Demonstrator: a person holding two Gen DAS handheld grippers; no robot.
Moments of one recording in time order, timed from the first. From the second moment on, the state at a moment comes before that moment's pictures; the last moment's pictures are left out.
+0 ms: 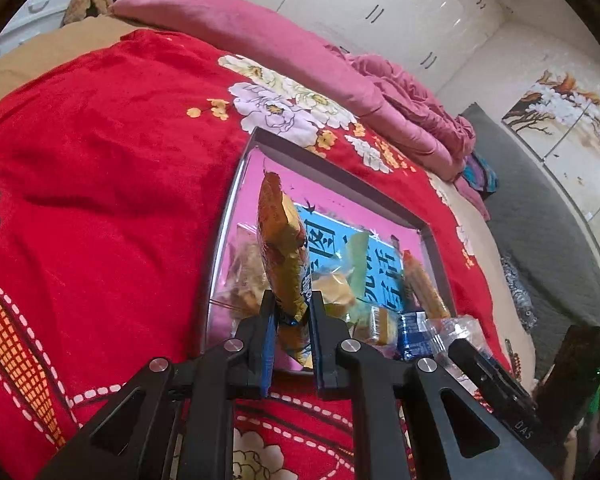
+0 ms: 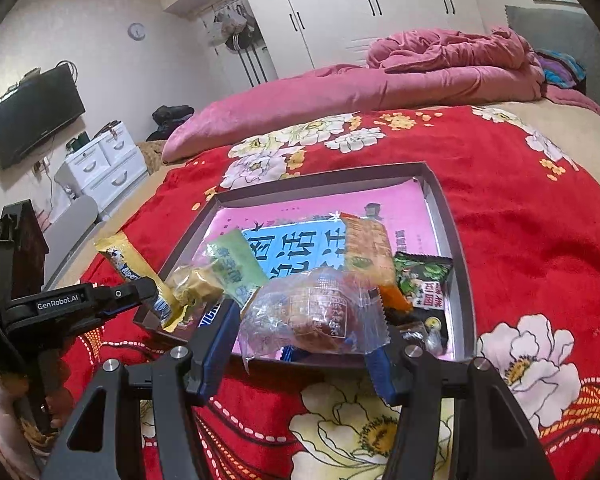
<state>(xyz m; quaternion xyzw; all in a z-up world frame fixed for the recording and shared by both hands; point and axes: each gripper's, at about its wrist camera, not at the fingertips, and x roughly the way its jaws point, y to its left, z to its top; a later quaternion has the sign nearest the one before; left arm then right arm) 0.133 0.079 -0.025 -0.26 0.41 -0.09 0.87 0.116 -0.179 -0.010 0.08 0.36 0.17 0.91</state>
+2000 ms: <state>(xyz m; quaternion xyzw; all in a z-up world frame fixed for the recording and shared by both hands) 0.133 0.043 -0.026 -0.17 0.43 -0.06 0.89 0.107 -0.179 0.000 0.00 0.33 0.10 0.94</state>
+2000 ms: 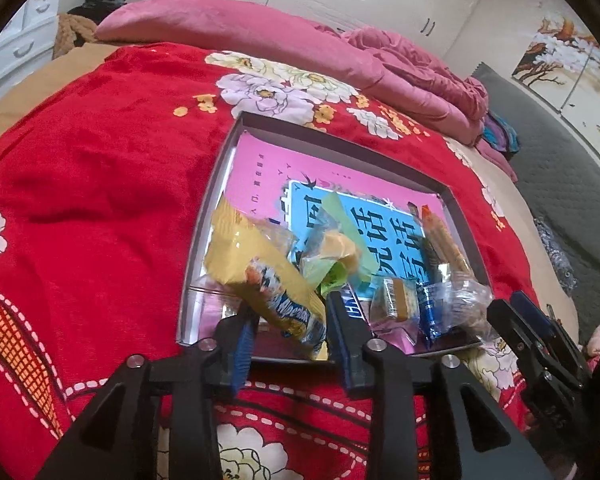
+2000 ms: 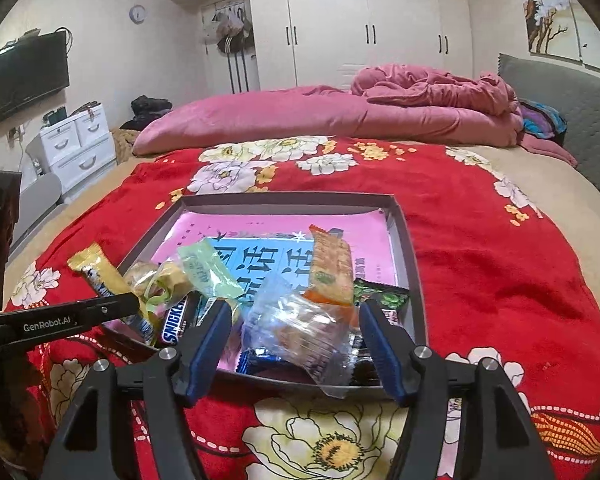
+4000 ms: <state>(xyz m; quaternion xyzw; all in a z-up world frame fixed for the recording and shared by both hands) 0.024 0.008 -0.006 -0.09 0.44 -0.05 0.89 0.011 -0.203 0.014 0.04 0.33 0.08 0.94</state>
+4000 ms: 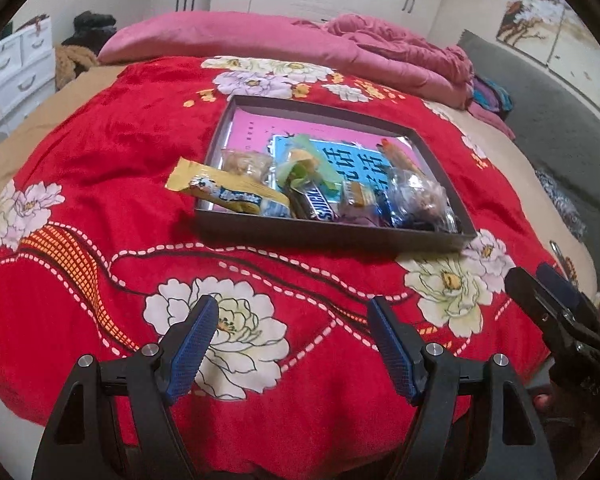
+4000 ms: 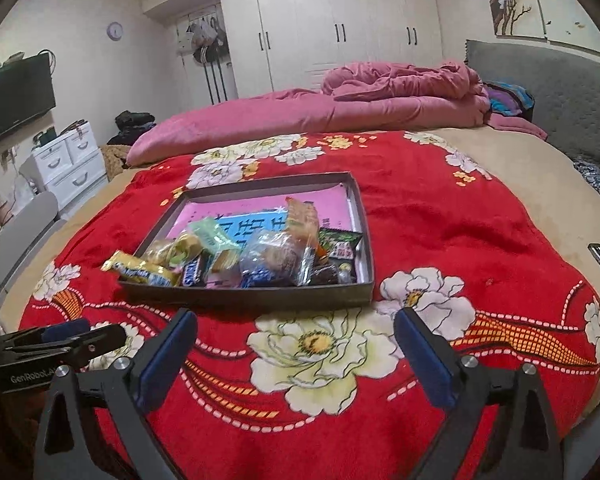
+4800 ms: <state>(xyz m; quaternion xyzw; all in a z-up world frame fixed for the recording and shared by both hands) 0.024 0.004 -0.006 -0.06 0.44 -0.05 0.90 0.014 -0.203 0.006 0.03 0.35 0.09 0.93</state>
